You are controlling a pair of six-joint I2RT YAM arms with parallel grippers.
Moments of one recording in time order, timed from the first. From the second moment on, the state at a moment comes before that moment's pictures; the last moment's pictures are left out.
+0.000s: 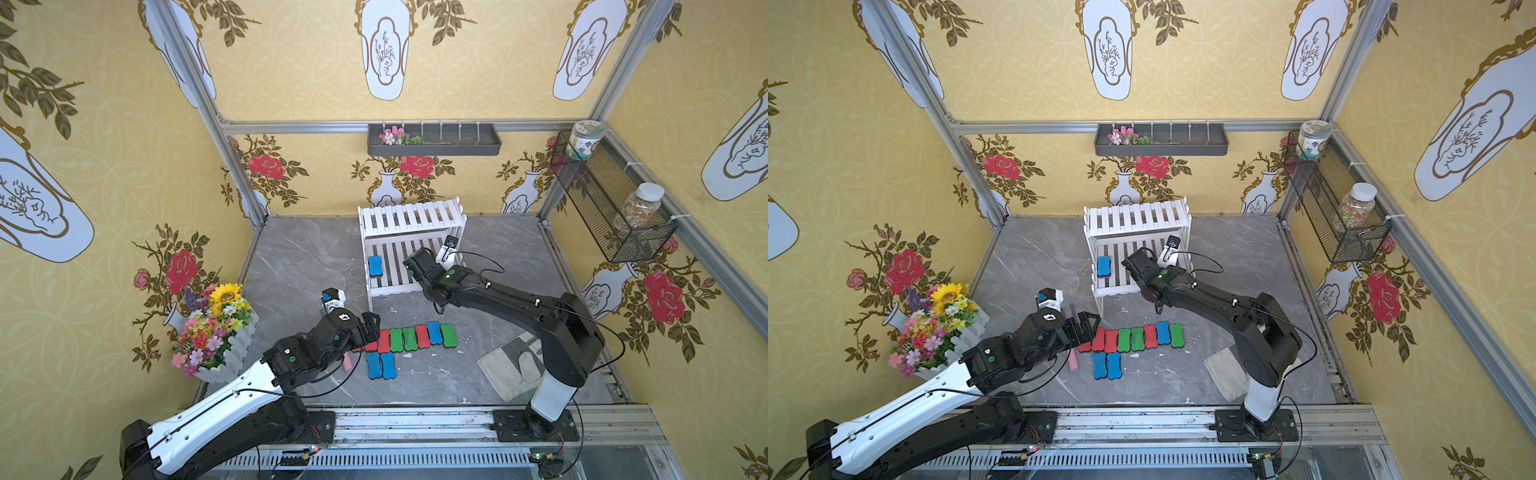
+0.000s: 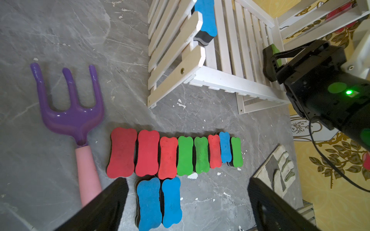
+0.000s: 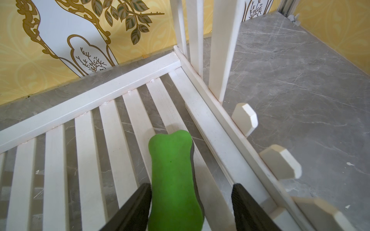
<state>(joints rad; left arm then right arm) -0.90 0.80 0.67 -0.61 -0.28 -1.02 0.76 1.78 1.33 -0.54 0.78 0.93</state>
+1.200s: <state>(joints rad) -0.90 0.74 0.67 -0.69 -0.26 -1.06 0.73 1.54 1.05 -0.10 0.47 0.57</state>
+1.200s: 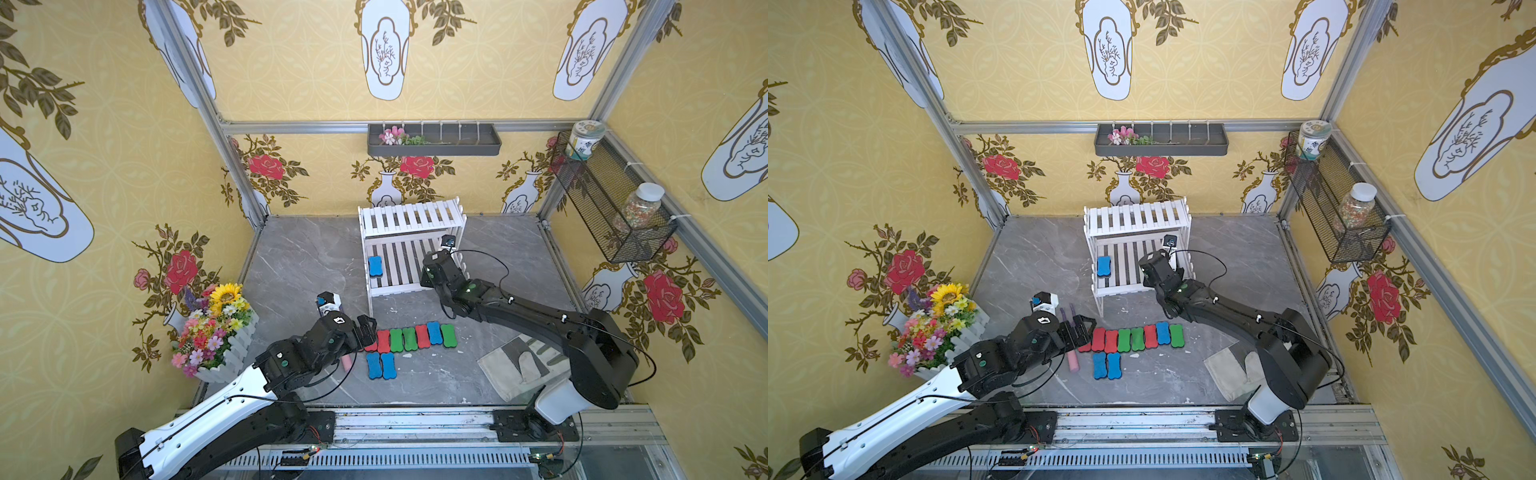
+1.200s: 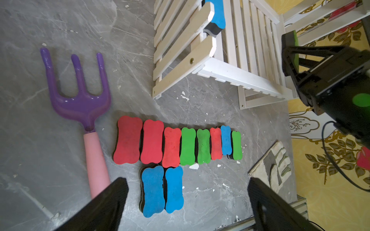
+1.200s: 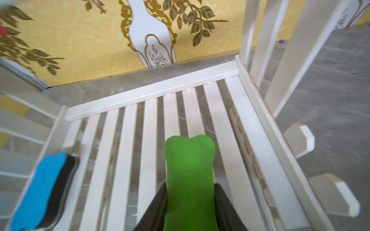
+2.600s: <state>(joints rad) -0.89 0.71 0.86 -0.87 -0.35 -1.06 1.48 1.71 0.85 -0.45 0.59 1.17</state>
